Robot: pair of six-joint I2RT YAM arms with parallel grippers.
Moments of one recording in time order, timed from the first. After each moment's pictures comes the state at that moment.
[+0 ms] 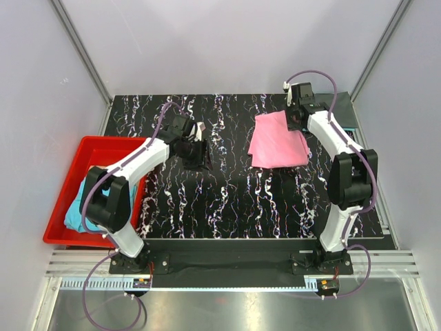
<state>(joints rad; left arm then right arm) -0.43 1.67 1.27 -0.67 0.34 -0.41 0.18 1.89 1.62 -0.59 0.13 -0.05</state>
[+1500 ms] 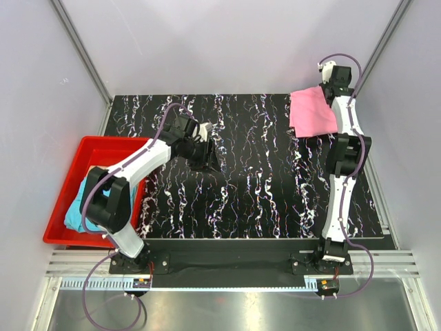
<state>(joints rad) -0.46 1.66 1.26 -0.61 0.52 -0.41 -0.13 2.55 2.46 -0.50 0.15 -0.50</state>
